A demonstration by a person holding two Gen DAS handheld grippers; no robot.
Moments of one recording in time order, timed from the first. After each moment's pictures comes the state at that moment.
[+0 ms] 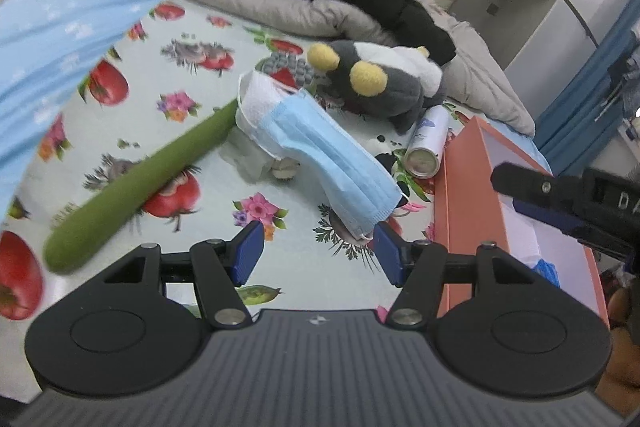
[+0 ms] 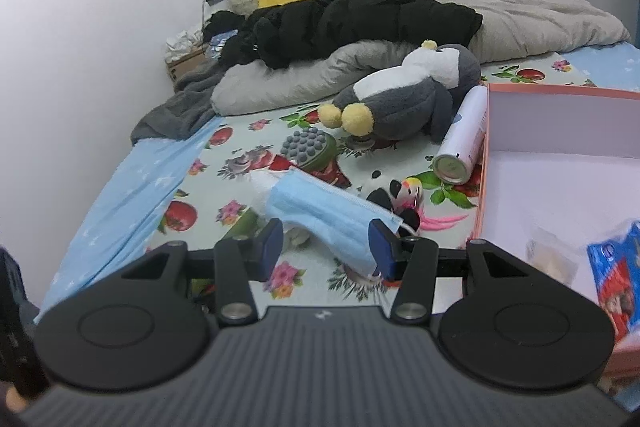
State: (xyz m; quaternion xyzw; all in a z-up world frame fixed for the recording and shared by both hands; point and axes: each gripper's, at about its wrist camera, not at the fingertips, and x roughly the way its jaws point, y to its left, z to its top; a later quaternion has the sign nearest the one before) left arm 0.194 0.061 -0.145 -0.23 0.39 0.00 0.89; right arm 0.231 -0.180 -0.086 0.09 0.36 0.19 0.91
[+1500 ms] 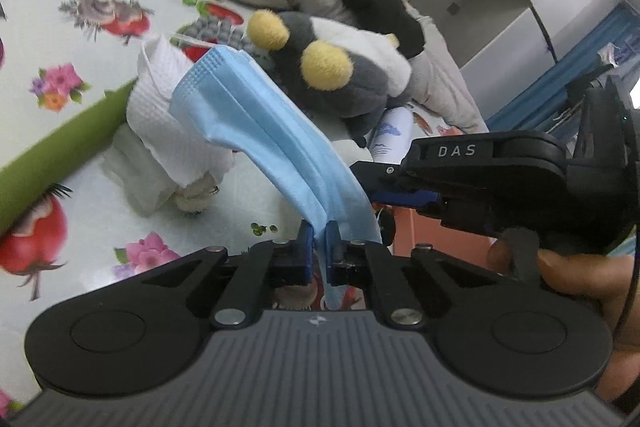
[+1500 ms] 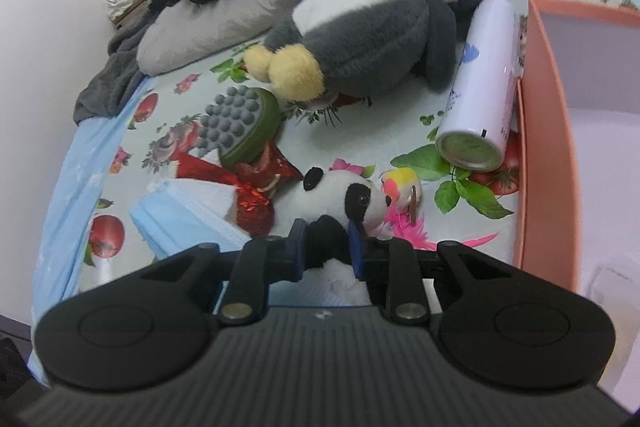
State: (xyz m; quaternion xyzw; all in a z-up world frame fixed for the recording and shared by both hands) left arm 0.300 0.049 -0.196 -0.29 0.38 -0.09 0.88; right arm 0.385 -0.163 -0.167 0.11 0.49 0.16 0.85
